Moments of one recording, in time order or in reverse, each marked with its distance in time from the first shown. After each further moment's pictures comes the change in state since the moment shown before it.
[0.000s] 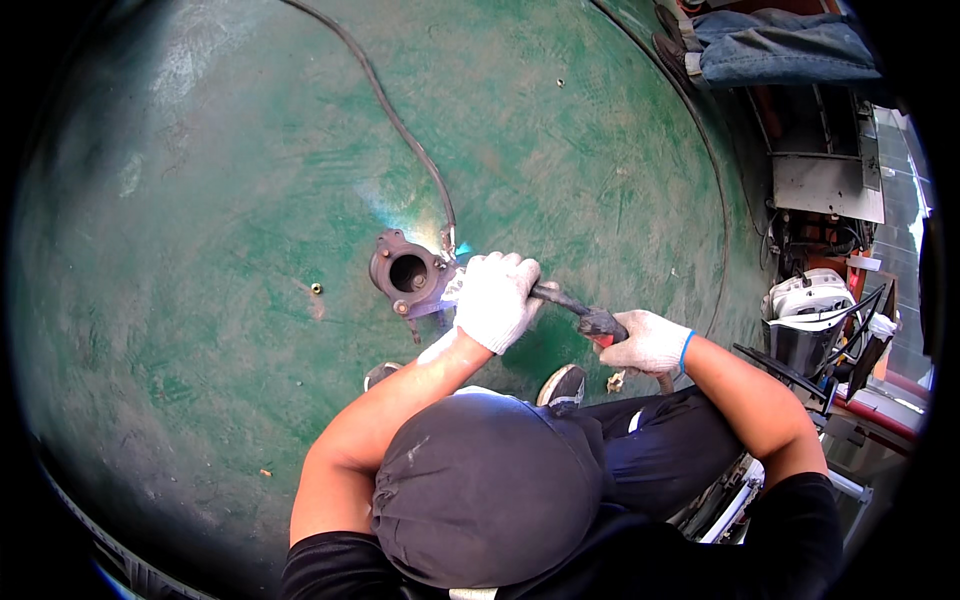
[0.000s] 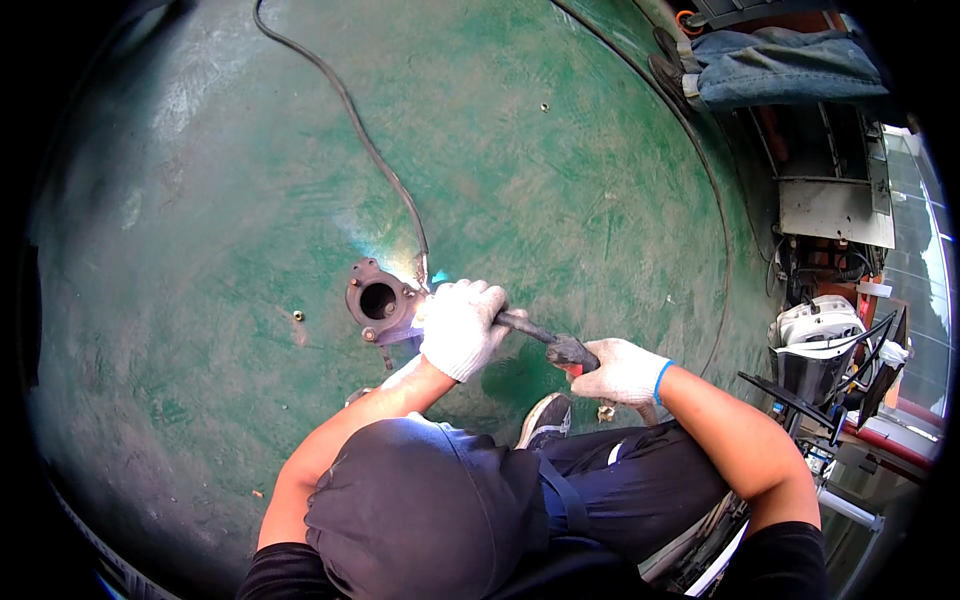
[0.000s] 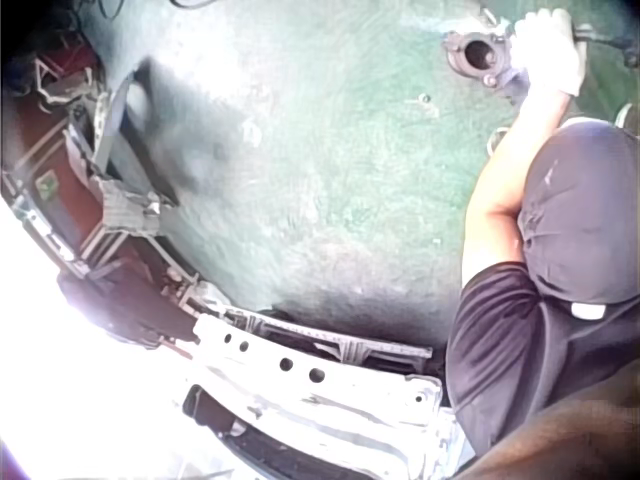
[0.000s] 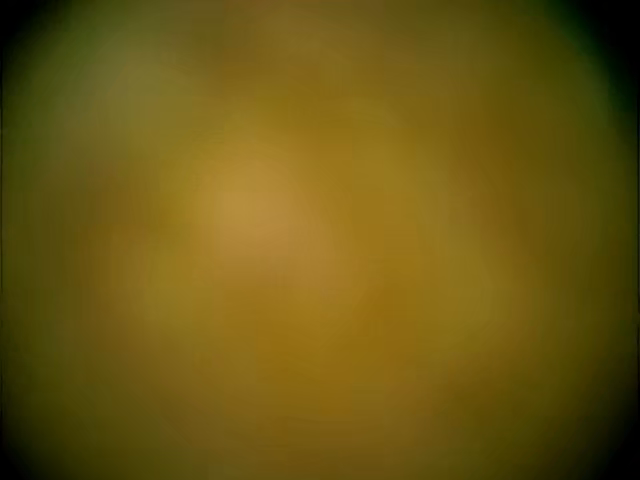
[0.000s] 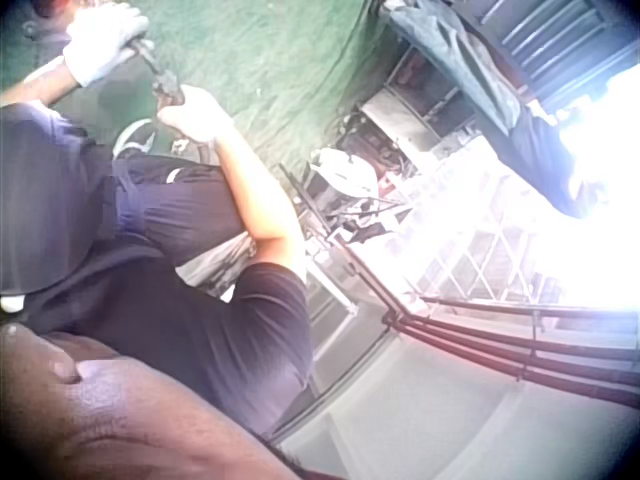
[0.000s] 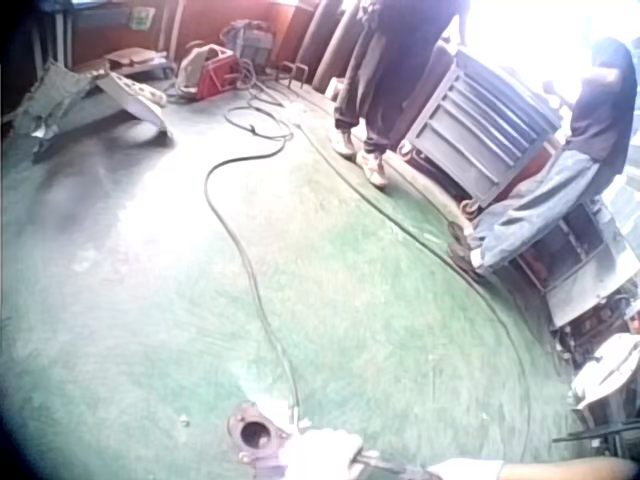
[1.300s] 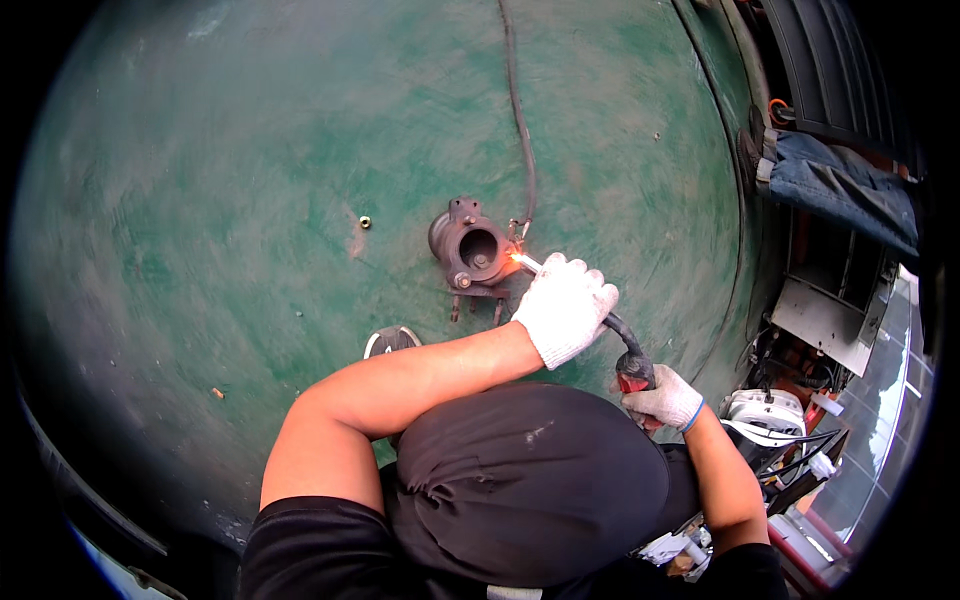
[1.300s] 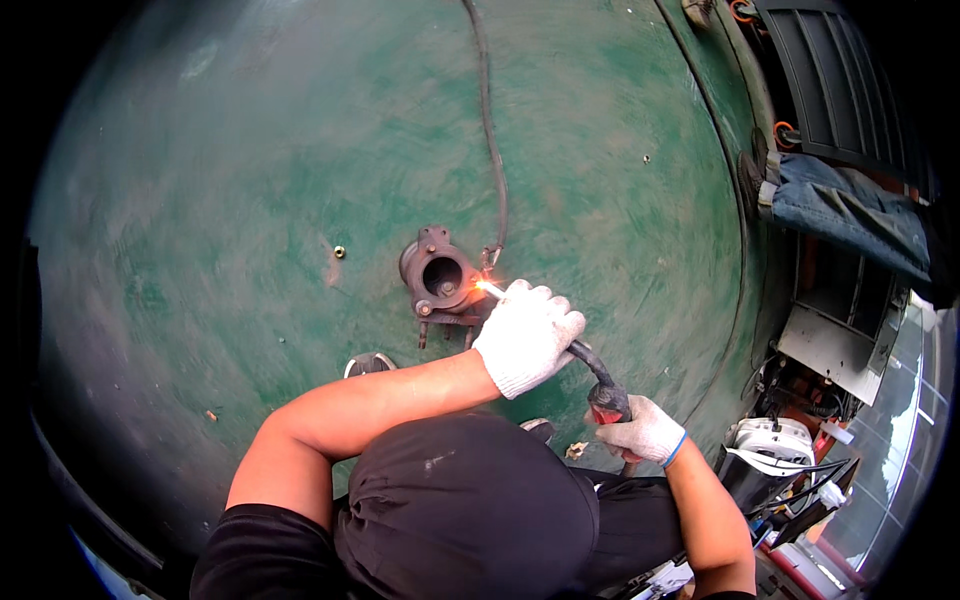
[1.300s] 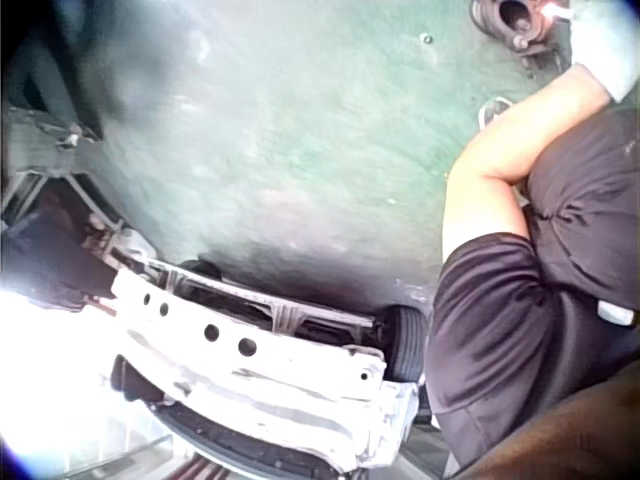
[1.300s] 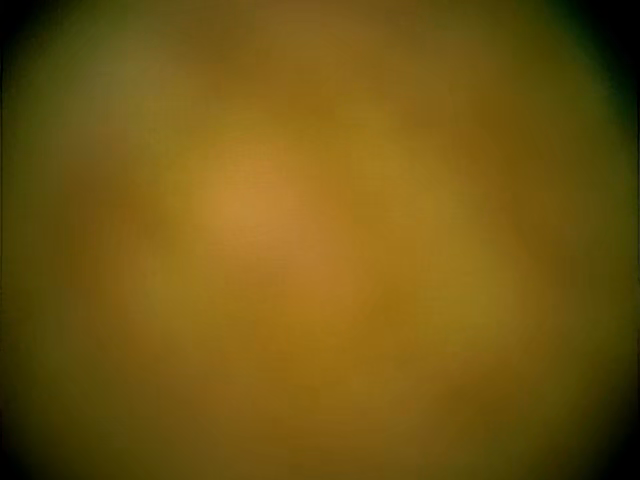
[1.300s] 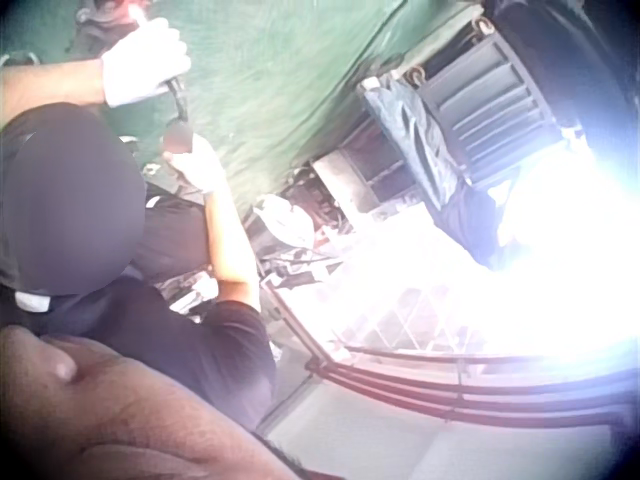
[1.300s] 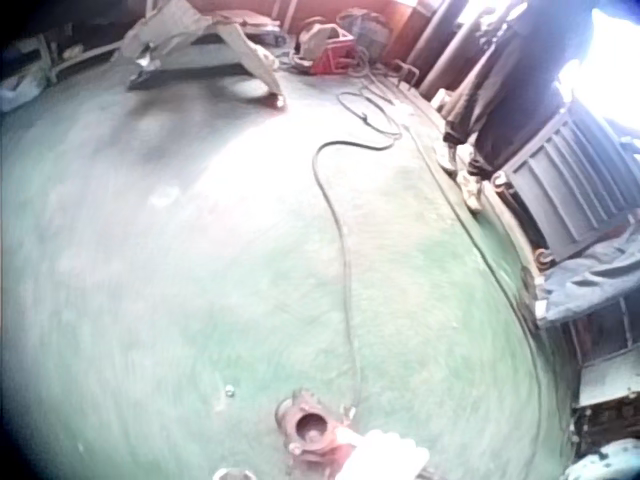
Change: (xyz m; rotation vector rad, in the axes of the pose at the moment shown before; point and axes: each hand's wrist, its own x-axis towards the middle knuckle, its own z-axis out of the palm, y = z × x) left_hand 0.010 0.014 -0.036 0.021 -0.150 -0.059; right_hand 0.006 0.014 -0.002 0.238 -0.078 -0.014
